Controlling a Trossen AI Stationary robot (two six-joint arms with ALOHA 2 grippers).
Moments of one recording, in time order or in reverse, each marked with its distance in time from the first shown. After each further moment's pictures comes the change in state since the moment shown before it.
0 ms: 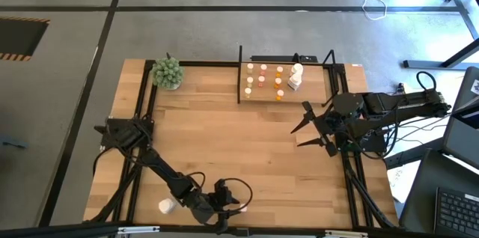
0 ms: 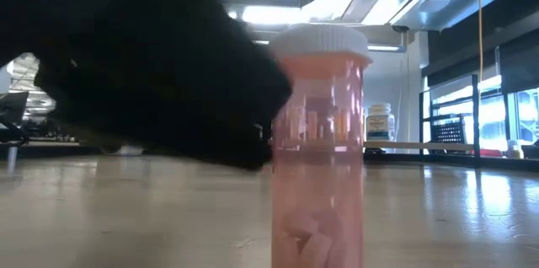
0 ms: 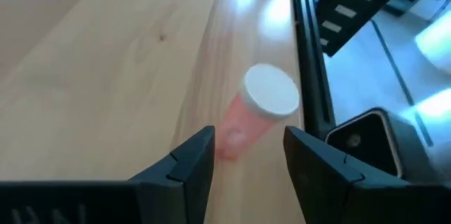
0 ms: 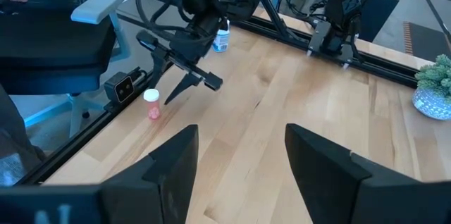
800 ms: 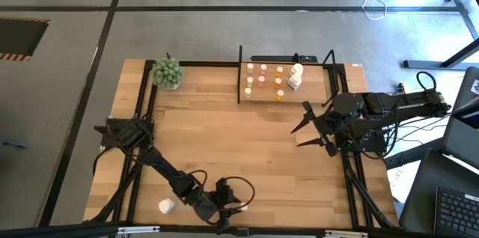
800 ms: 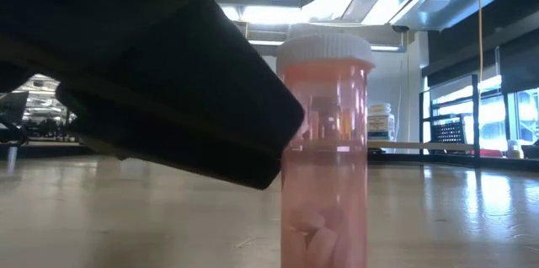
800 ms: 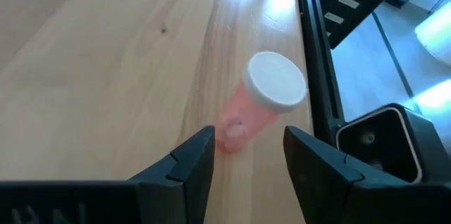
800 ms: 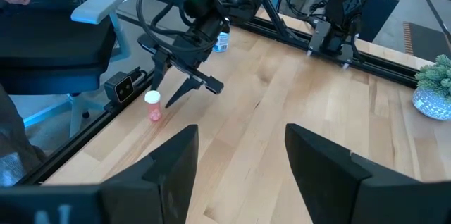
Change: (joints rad) left arm 0.023 0.007 0.000 -0.006 0.044 0.008; right arm 0.000 0.000 0.000 0.000 0.000 0.000
